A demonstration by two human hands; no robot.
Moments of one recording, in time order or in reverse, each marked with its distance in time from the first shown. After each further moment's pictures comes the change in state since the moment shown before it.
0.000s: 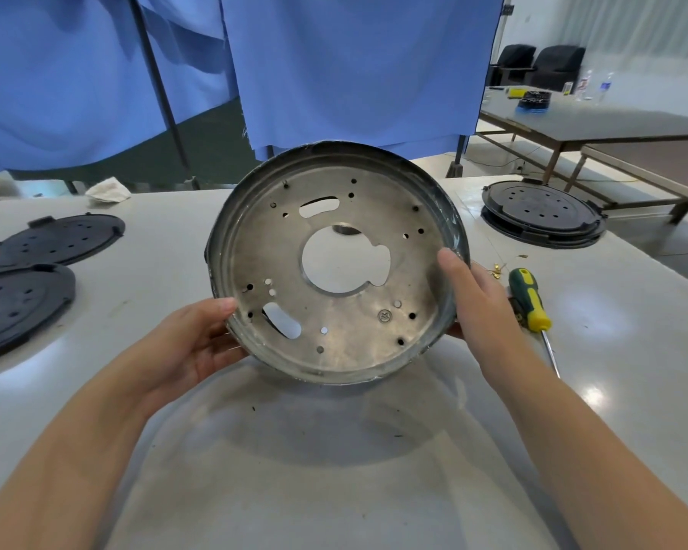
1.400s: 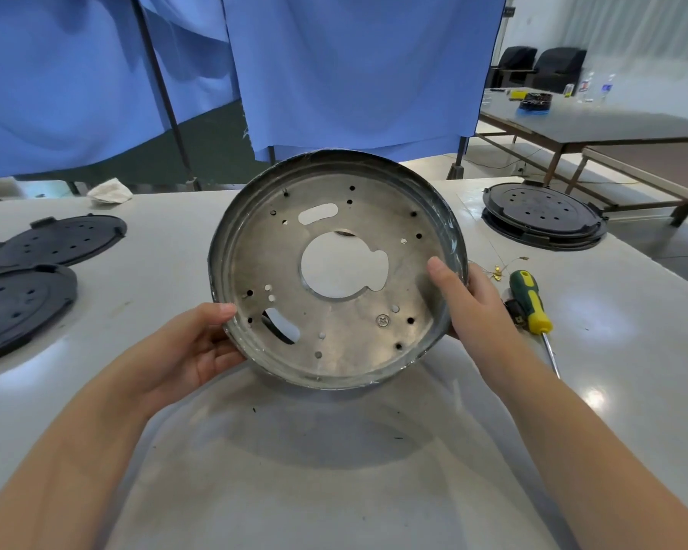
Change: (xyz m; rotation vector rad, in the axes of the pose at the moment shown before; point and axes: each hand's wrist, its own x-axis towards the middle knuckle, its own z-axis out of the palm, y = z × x) left_hand -0.001 -0.002 -0.005 -0.010 -0.057 -0.019; right_hand -0.003 0.000 0.001 -0.001 -0.074 0.014
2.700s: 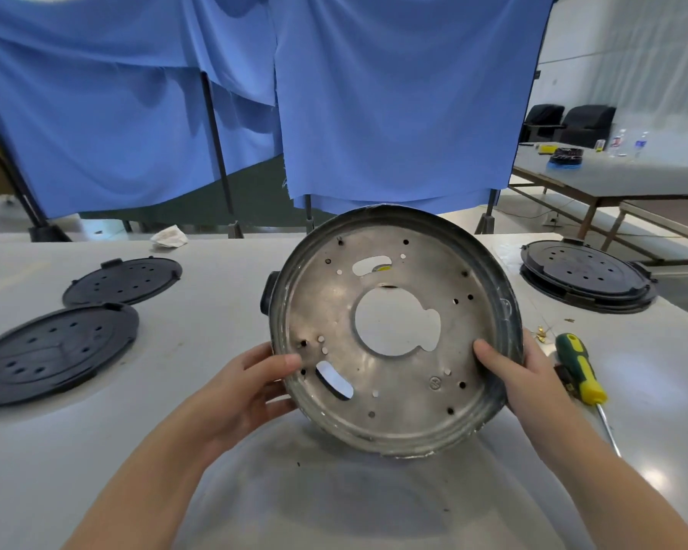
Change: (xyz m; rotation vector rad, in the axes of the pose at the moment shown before) left_hand 0.002 0.002 0.000 0.030 -0.028 0.065; right_hand 0.003 0.002 0.000 0.130 0.004 0.040
